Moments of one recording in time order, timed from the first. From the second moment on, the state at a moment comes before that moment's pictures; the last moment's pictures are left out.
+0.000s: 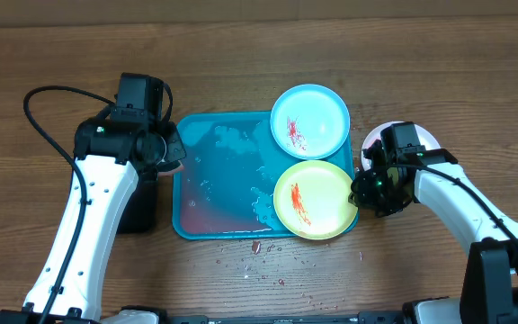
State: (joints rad) left arm -0.13 1.45 1.32 -1.07 -0.09 -0.49; right arm 0.13 1.57 0.87 -0.77 -0.32 0.26
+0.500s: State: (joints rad) left arm -0.13 1.45 1.32 -1.06 -0.09 -0.49; right arm 0.13 1.57 0.83 -0.75 -0.30 0.37
